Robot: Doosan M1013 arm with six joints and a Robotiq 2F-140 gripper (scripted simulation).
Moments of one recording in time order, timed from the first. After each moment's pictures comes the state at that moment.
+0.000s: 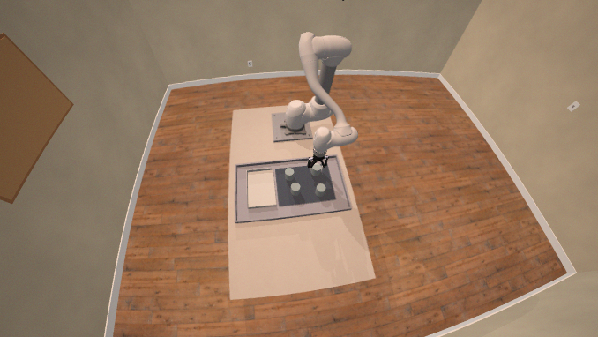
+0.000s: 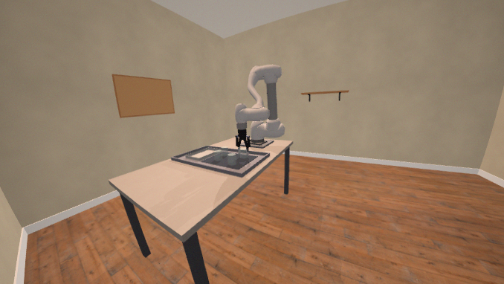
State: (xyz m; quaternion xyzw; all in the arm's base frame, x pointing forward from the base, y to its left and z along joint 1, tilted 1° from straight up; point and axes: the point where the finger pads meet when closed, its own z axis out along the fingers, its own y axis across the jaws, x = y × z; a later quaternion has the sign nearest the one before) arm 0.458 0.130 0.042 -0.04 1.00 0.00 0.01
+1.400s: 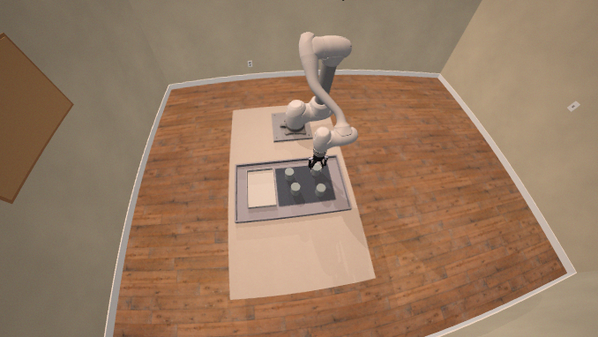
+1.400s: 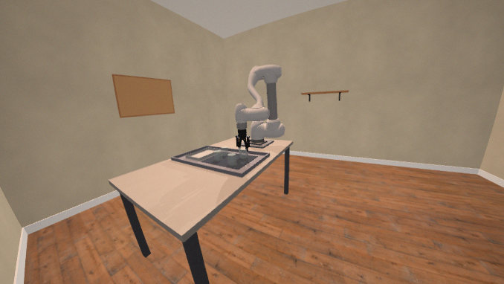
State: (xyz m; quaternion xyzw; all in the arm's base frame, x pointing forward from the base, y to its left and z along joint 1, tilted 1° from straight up) arm 0.458 0.130 0.042 -0.04 1.00 0.00 0.01
